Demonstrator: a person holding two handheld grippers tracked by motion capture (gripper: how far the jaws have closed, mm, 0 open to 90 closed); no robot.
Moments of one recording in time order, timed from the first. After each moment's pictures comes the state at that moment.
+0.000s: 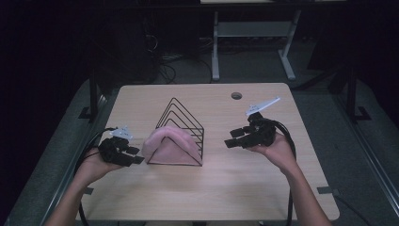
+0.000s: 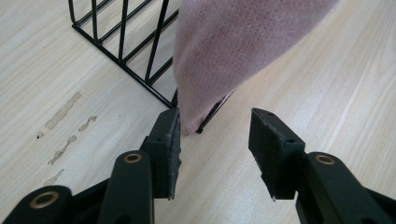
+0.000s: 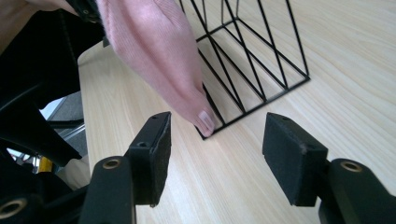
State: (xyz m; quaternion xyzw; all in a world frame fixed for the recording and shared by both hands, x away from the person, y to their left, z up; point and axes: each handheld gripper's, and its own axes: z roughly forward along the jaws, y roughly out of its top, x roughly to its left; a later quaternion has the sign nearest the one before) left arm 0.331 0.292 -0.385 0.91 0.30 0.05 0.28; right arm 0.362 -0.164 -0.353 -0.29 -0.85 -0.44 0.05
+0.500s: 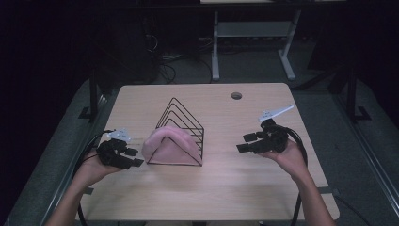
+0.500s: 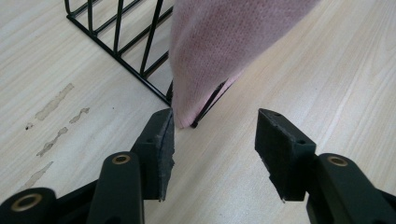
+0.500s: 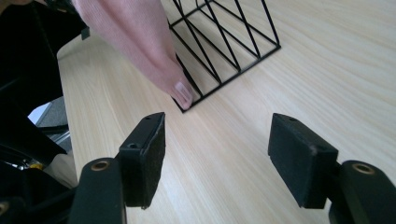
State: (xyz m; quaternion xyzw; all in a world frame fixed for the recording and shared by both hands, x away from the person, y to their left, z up) left arm 0.326 0.297 -0.390 0.90 0.31 0.05 0.29; right arm 0.351 -0.197 -0.372 -0.33 -0.84 -0.43 0.04
